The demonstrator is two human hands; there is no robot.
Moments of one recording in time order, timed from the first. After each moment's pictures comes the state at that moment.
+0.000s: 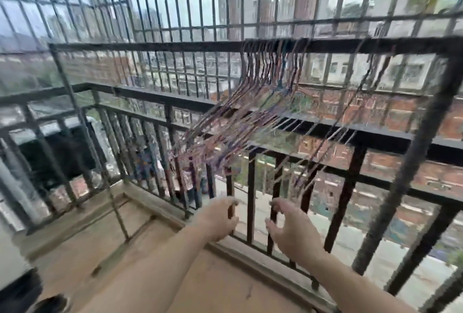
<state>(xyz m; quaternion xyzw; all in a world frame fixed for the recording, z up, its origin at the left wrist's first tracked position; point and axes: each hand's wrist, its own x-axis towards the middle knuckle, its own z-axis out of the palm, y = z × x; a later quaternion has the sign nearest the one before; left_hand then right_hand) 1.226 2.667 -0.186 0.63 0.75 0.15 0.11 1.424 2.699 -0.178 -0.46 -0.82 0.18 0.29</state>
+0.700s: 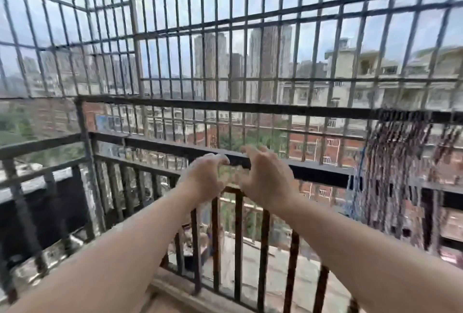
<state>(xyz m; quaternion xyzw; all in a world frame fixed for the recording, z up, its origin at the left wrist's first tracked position) 0.890 2.701 -0.001 0.70 0.65 0.29 -0.09 1.052 2.700 0.023 -0.36 -0.84 -0.03 0.41</state>
